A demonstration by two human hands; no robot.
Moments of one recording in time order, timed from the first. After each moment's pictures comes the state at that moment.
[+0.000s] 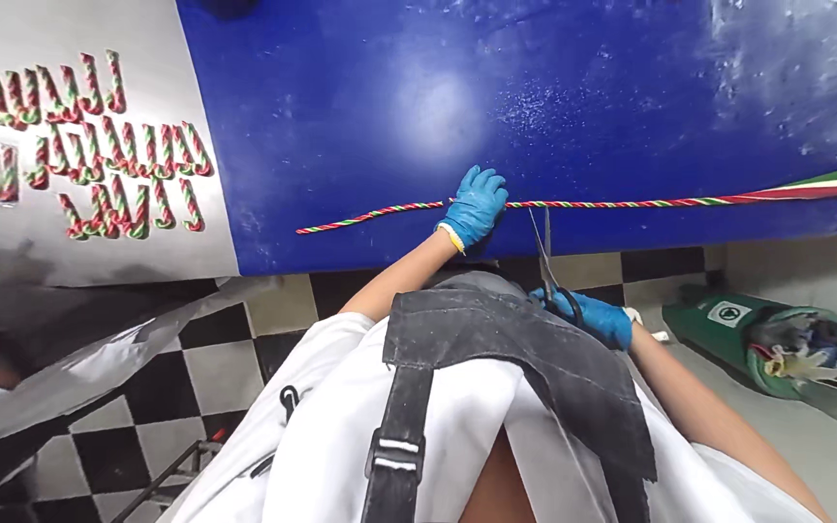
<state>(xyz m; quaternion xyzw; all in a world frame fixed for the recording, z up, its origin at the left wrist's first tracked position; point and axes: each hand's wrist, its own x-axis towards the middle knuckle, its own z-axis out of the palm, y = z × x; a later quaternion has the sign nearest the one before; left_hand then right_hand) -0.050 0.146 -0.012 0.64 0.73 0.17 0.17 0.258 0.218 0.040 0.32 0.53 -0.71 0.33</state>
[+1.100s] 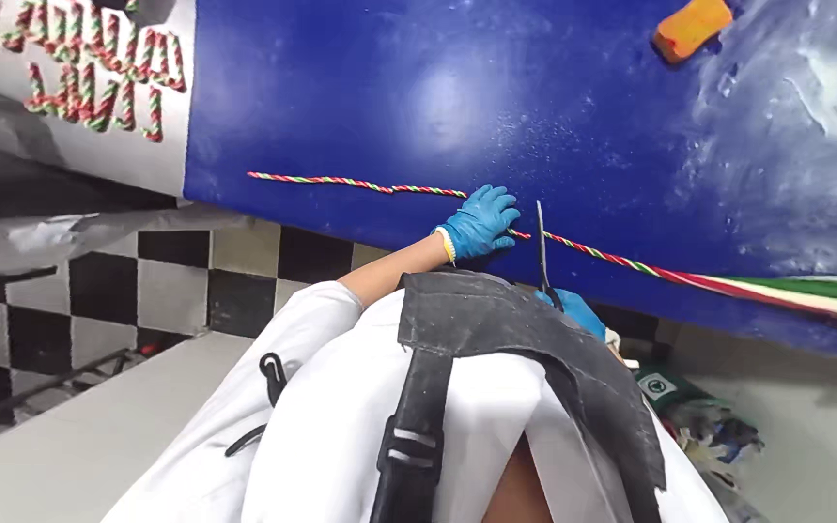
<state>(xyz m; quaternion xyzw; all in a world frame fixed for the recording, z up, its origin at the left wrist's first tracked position) 0.033 0.229 0.001 0.61 0.74 0.18 0.23 0.286 0.359 0.057 0.38 0.69 -0.53 0.31</state>
